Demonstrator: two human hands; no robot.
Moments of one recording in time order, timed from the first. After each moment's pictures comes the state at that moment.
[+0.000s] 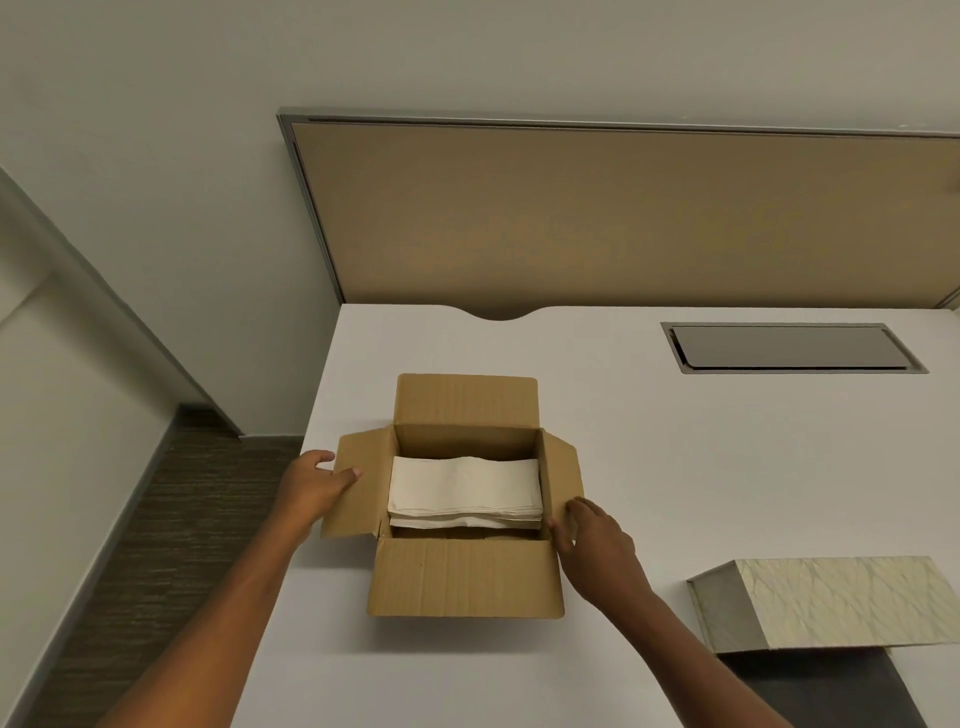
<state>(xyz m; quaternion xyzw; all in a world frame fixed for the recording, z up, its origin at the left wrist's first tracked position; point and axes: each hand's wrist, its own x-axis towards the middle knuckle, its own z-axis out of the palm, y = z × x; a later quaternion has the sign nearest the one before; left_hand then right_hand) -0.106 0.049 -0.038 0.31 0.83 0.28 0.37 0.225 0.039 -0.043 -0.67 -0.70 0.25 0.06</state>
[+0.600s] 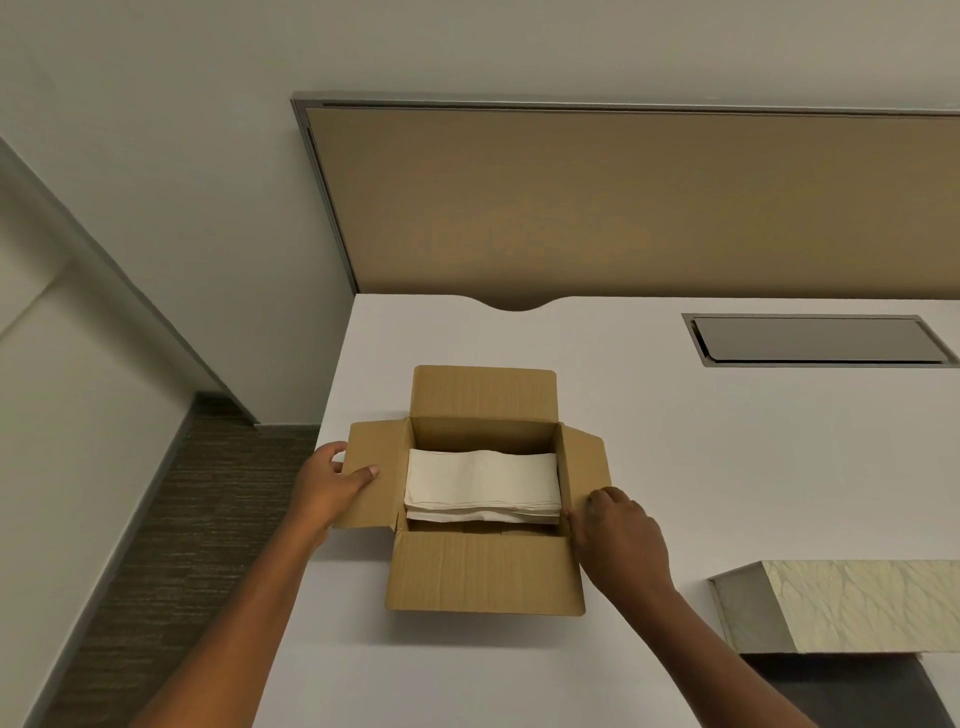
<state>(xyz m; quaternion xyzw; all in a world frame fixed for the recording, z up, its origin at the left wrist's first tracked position) -0.107 0.042 -0.047 0.32 0.82 0.30 0.37 0.221 0.043 -0.041 -0.67 -0.73 0.13 0.04</state>
